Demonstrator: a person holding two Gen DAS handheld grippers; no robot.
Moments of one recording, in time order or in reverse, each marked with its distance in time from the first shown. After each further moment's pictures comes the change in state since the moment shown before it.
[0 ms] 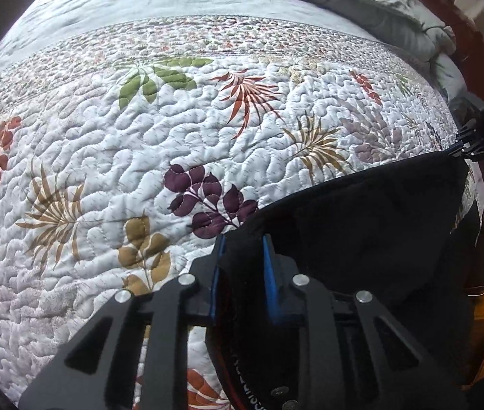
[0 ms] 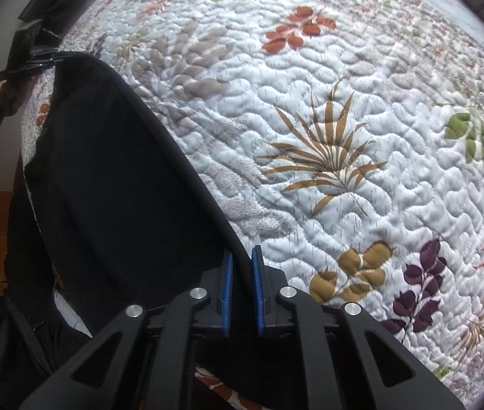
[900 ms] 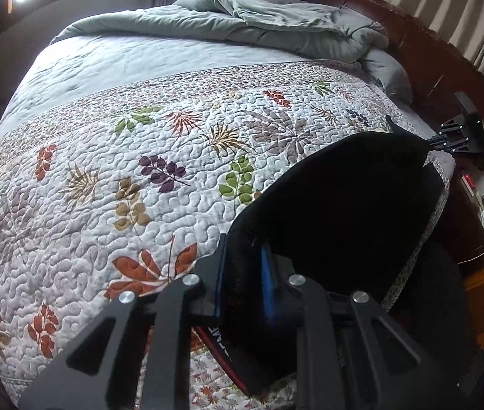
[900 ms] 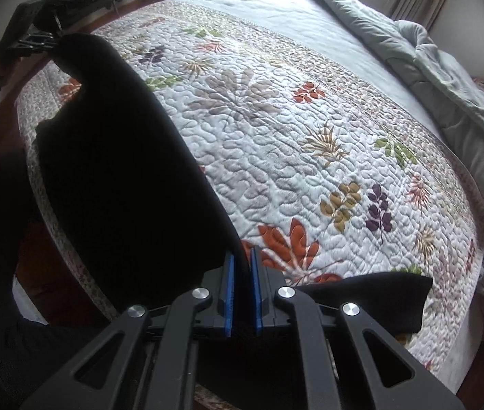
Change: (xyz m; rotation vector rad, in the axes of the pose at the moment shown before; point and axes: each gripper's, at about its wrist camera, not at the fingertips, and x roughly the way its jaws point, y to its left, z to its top) left arm -0.139 -0.090 -0.146 0.173 -0.207 -0.009; right arm -0.057 0.183 -0.157 -0.073 -0.304 -0.380
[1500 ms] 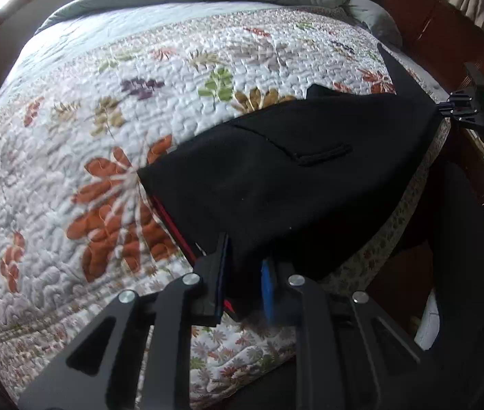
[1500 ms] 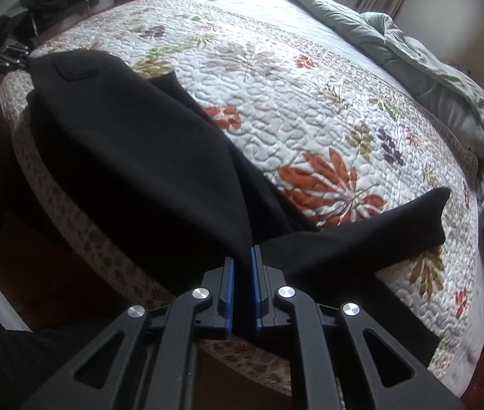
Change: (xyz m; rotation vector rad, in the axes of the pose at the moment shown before) left arm 0.031 -0.022 -0.119 0.094 0.137 0.012; right arm 0.037 0.097 -0.097 0.117 -0.030 -0.128
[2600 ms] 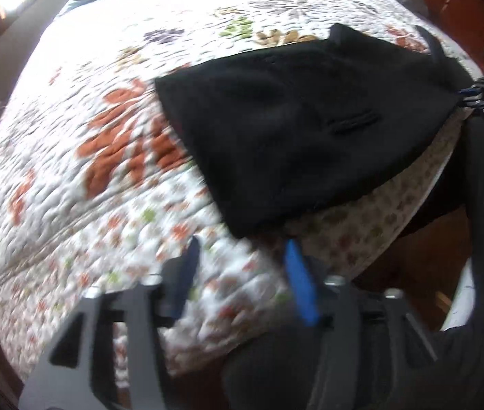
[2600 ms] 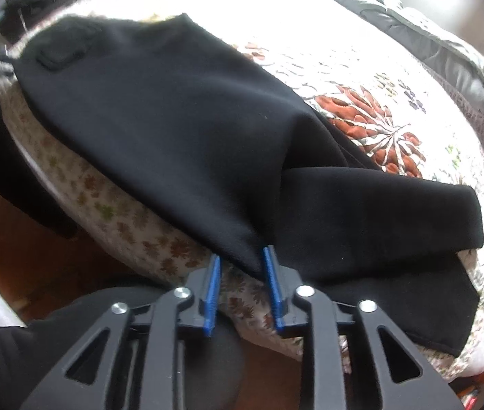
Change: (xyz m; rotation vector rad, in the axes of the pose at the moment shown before) left arm 0.004 -0.016 -0.074 -0.020 0.095 0.202; right arm 0.023 0.030 -0.050 0.087 0.055 0.075
